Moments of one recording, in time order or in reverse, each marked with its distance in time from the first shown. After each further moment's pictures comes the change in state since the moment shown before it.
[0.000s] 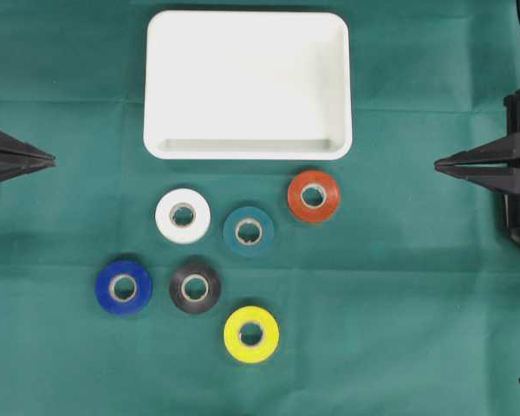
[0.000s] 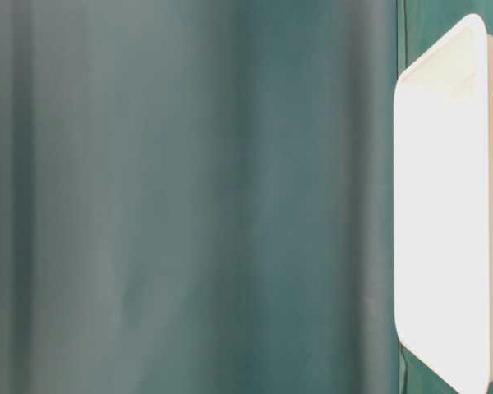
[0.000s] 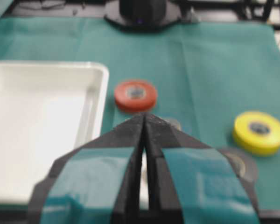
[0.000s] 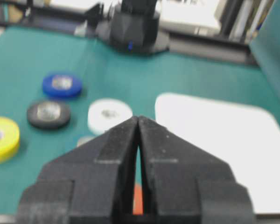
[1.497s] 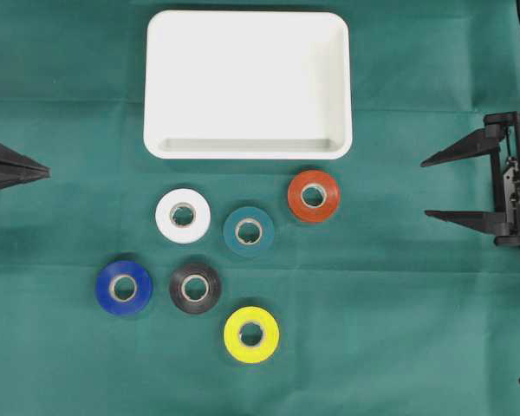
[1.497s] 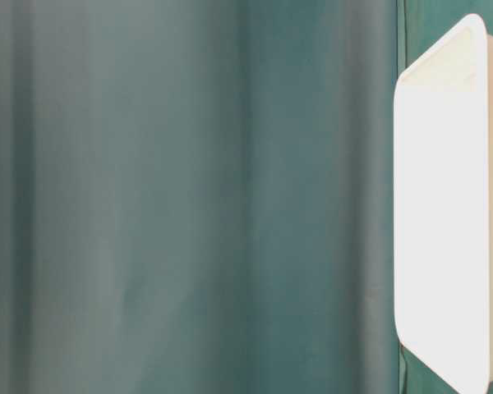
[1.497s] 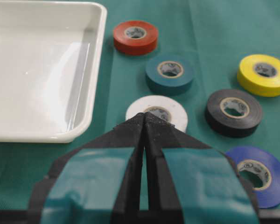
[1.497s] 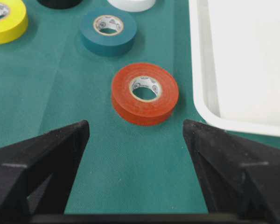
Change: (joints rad) left arm 0.000 -0.091 0.071 -0.002 0.123 -0.002; right arm 0.017 0.124 0.023 -0.017 0.192 0.061
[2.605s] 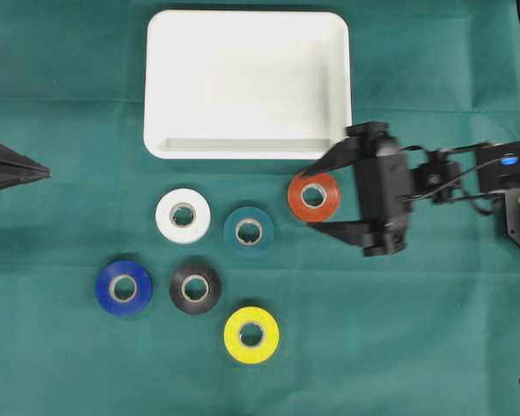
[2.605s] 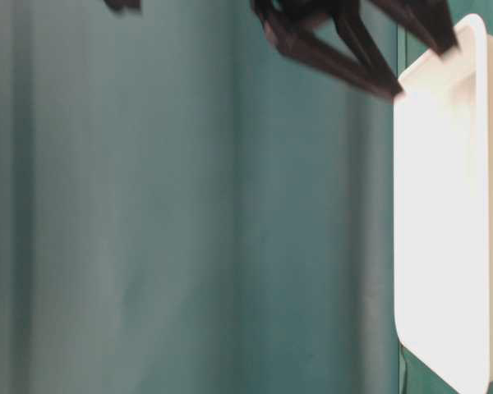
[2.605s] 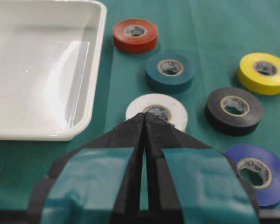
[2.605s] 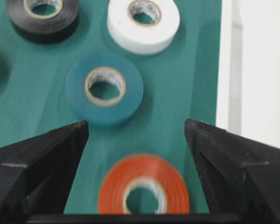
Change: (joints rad) left arm 0.000 0.000 0.008 0.000 0.000 0.000; right arm 0.009 0.810 -0.500 -0.074 -0.143 0.002
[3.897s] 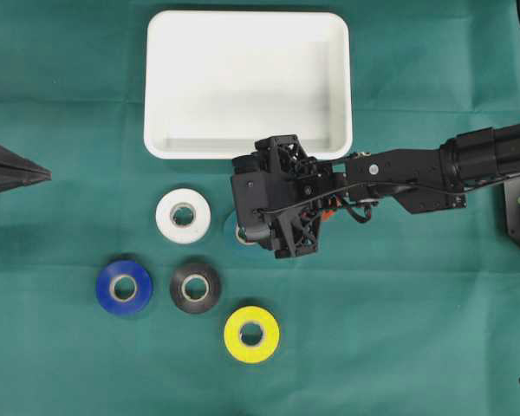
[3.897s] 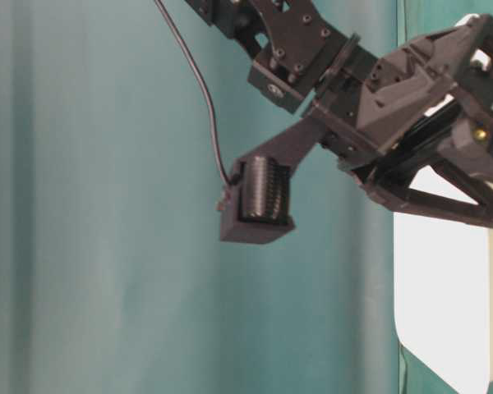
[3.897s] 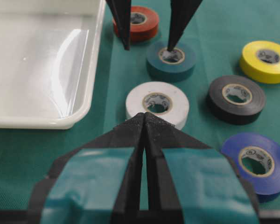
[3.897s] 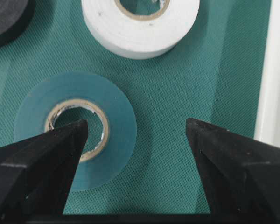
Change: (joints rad) left arm 0.000 0.000 0.021 0.000 0.000 -0.002; right arm 0.000 0.379 -0.388 0.000 0.333 0.005
